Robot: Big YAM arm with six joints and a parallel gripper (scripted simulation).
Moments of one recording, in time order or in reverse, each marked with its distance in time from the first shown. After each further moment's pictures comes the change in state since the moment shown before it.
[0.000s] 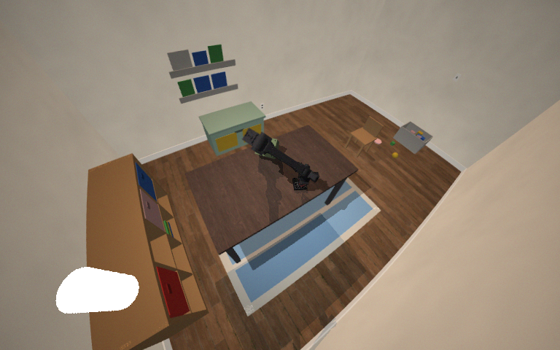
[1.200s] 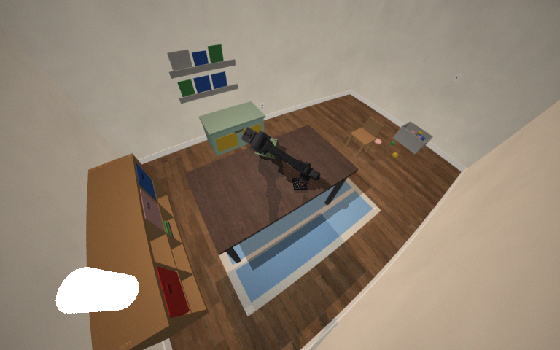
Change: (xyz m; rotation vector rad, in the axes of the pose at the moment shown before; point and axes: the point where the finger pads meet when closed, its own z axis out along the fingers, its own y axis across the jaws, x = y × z) arm -0.003 0.003 -0.017 -0.001 -0.002 0.201
